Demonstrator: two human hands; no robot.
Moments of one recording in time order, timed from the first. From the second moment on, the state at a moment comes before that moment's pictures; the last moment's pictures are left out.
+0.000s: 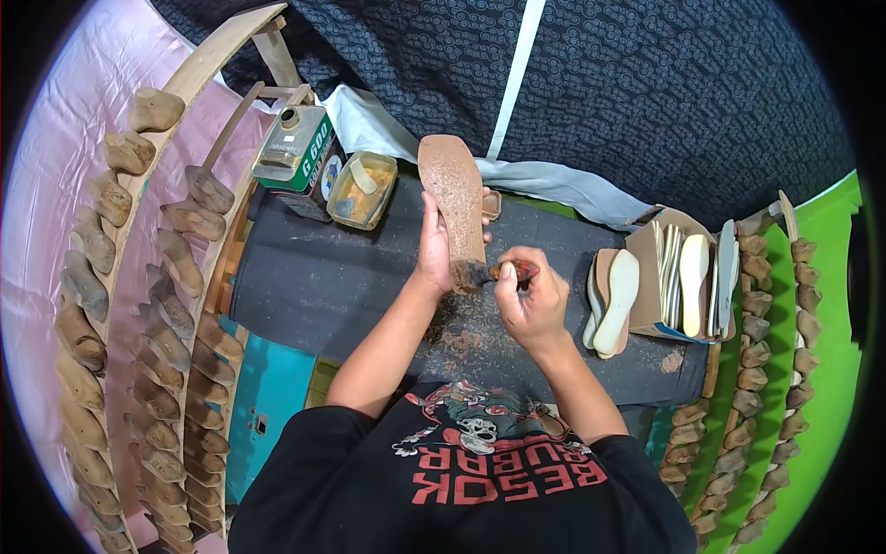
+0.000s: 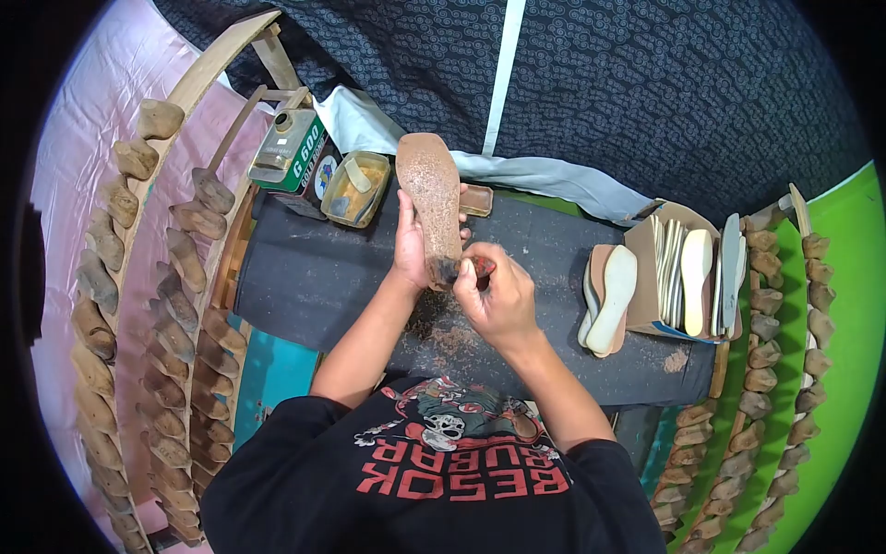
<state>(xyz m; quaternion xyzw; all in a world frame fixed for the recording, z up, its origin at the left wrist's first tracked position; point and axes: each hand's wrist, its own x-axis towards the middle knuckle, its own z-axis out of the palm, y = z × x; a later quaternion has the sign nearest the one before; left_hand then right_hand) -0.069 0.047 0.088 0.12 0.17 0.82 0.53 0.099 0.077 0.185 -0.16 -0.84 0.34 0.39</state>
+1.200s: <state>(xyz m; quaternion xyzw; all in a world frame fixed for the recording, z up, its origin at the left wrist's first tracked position) -0.074 0.051 0.096 0.09 -0.01 0.84 0.54 0.117 0.088 0.194 -0.19 -0.82 0.28 0.46</state>
